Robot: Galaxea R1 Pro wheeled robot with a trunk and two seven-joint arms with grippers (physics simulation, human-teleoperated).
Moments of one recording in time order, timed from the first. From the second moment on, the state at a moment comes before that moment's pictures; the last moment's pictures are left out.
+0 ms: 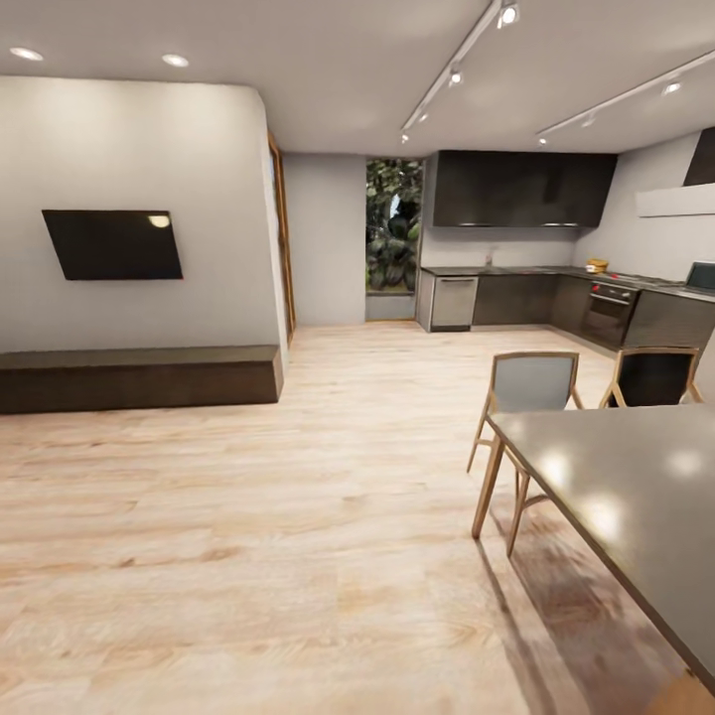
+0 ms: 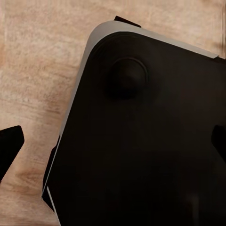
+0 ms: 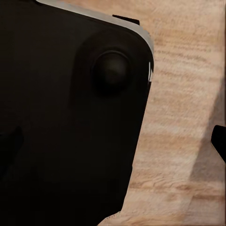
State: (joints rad) left arm 0.00 0.01 0.04 -0.02 0.32 -0.08 0.01; right arm 0.00 -0.02 0.01 -0.03 0.18 -0.05 -0.01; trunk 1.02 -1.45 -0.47
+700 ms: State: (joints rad) left arm 0.00 0.02 0.04 -0.02 0.32 -0.08 0.01; right arm 0.00 -0.02 0.01 -0.03 0.18 -0.05 -0.01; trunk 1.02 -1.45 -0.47
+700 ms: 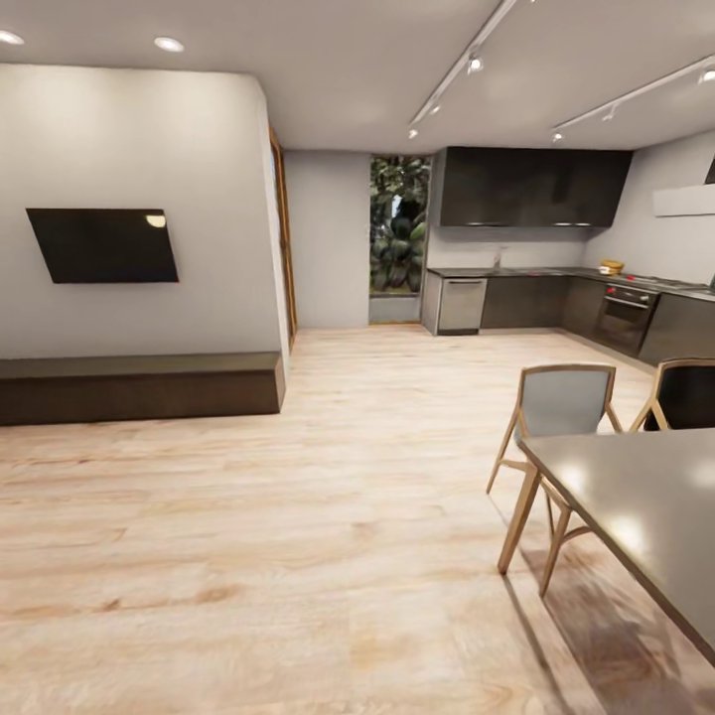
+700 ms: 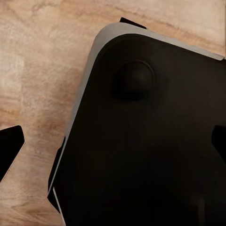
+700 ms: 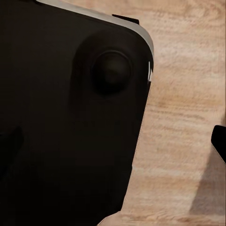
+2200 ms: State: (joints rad) left arm 0.00 0.02 0.04 -0.02 0.33 -0.07 0.01; right arm 0.00 -0.02 0.01 -0.03 0.18 -0.05 -0.01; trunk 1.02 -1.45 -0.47
